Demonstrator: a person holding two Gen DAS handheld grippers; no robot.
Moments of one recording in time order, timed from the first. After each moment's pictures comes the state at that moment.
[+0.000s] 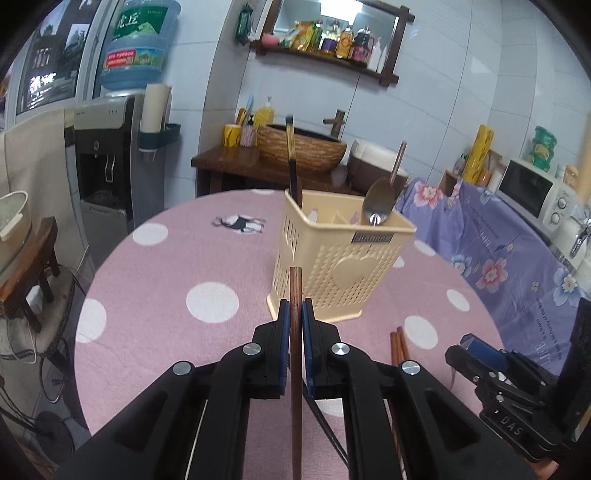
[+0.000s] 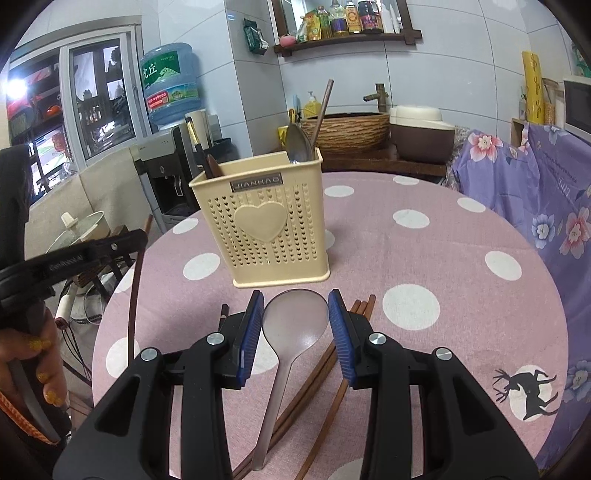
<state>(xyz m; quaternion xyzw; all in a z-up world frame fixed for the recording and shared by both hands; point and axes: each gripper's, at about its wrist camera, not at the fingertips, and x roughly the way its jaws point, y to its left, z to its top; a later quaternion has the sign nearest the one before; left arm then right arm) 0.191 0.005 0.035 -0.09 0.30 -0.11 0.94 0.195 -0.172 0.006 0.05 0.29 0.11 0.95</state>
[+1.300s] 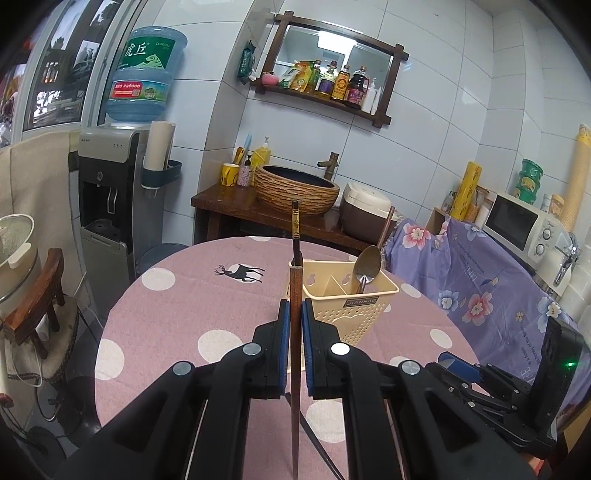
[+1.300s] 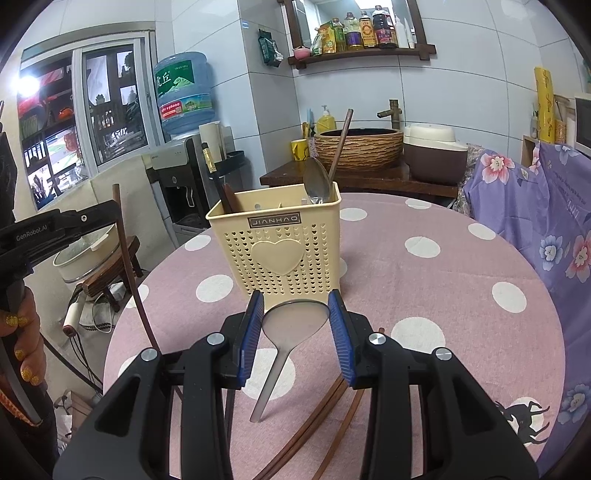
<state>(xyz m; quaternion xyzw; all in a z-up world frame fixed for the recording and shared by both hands) 0.179 0.029 0.076 -0.11 0.23 -0.12 0.96 0.207 -0.164 0.030 0.04 0.27 0.13 0.95</state>
